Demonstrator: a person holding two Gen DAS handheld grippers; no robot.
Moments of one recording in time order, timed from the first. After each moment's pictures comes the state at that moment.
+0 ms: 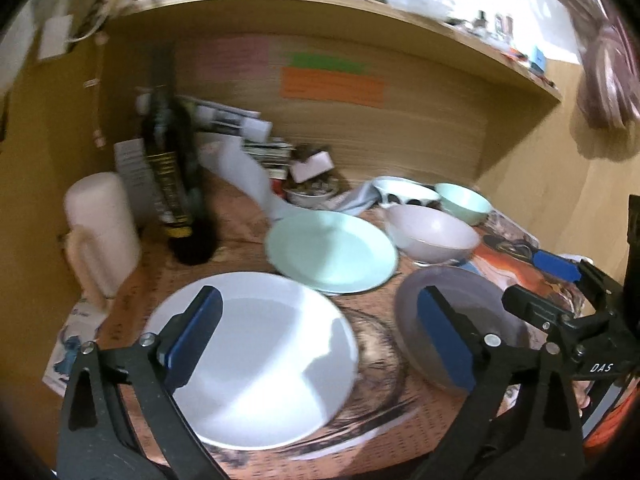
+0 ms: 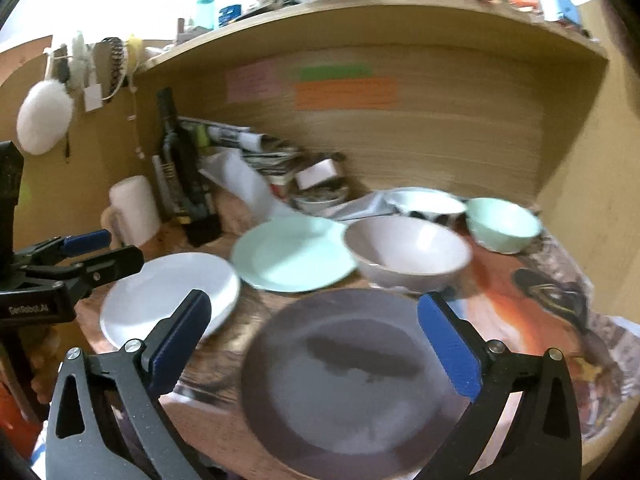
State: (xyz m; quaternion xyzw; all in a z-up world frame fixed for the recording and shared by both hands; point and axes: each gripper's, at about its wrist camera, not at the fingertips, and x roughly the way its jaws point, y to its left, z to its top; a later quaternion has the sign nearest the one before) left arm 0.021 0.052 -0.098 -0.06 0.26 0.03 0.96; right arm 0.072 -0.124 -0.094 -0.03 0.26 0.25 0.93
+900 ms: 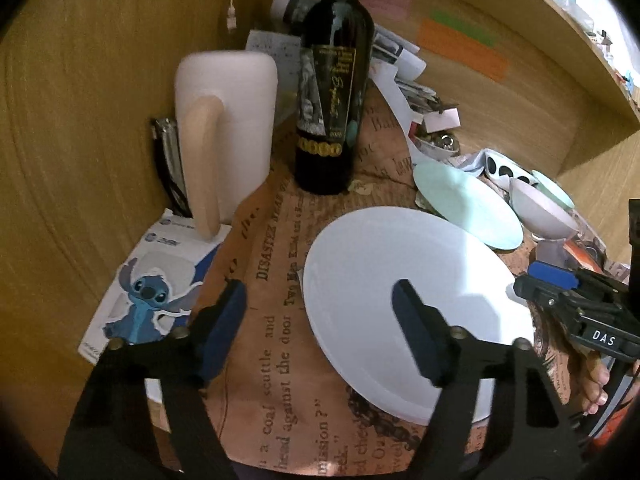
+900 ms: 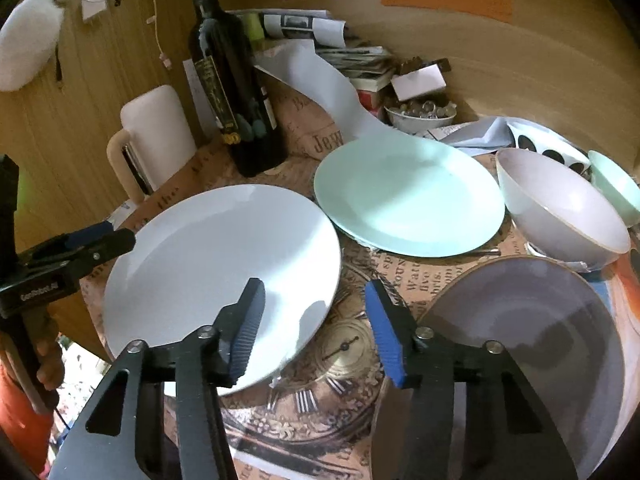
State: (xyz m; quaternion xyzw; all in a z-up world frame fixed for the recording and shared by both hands) left arm 0.013 0.178 -0.172 -0.12 0.33 0.11 0.93; right arm 0.116 -0.024 -0.158 -0.06 0.38 0.32 0.87
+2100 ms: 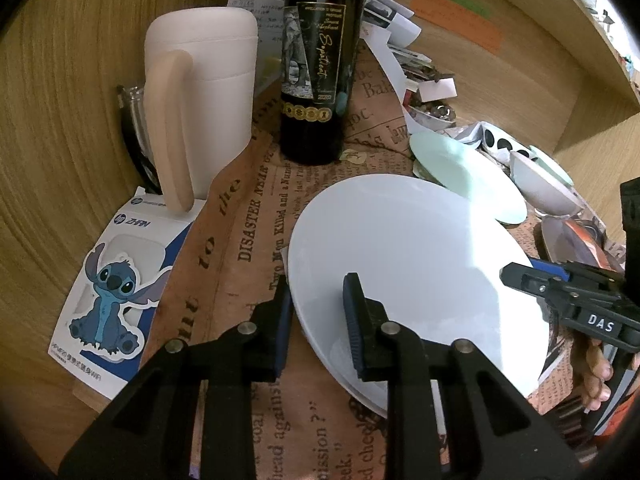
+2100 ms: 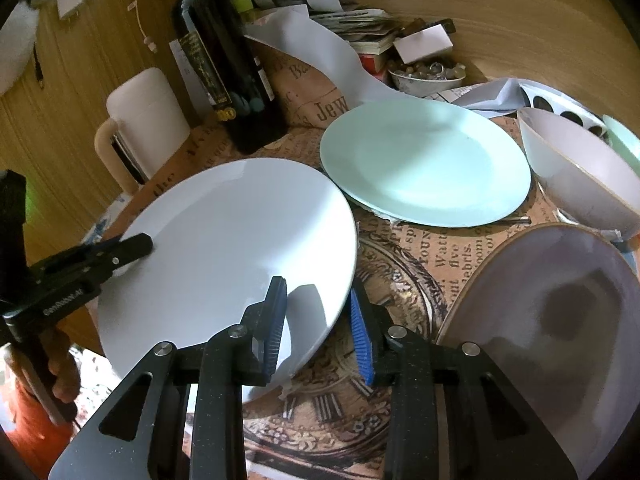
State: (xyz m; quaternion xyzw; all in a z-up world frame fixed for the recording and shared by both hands) left arm 0.027 0.179 -0.188 -0.12 0.37 0.09 0.92; right arm 0.126 -0.012 -0.174 -0.03 0.43 0.32 0.84
